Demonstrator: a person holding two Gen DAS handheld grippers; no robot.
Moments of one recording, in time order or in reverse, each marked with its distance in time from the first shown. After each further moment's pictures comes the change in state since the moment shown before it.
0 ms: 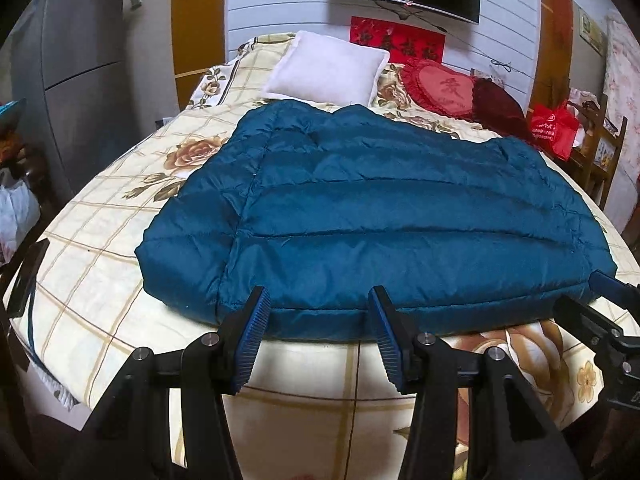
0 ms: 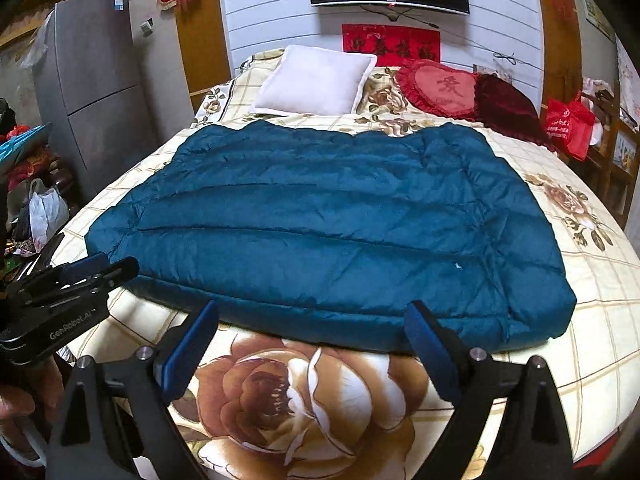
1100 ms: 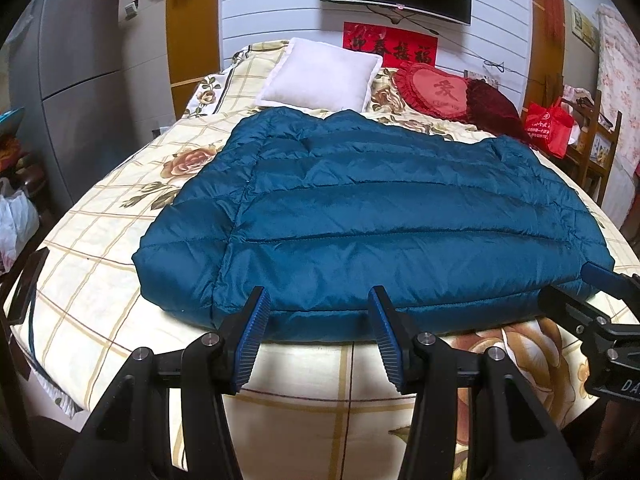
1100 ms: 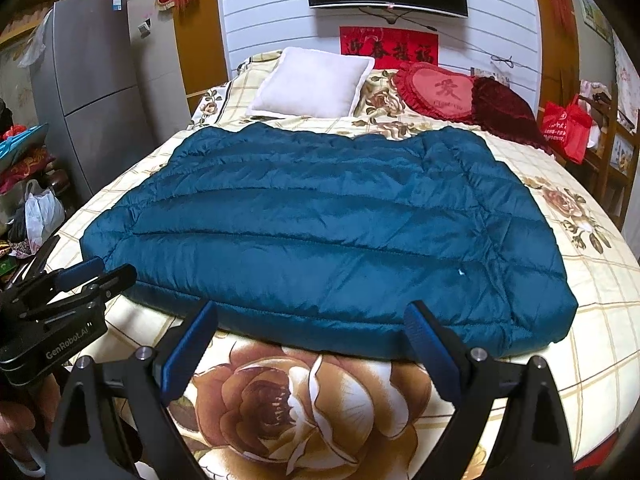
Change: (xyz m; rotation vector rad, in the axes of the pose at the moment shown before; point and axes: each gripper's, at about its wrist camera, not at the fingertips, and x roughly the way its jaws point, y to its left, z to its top) left arm -0.004 -0.005 -0.002 0.026 -0.026 -0.005; right arm 0.008 0.003 0.001 -0.001 0.002 -0.023
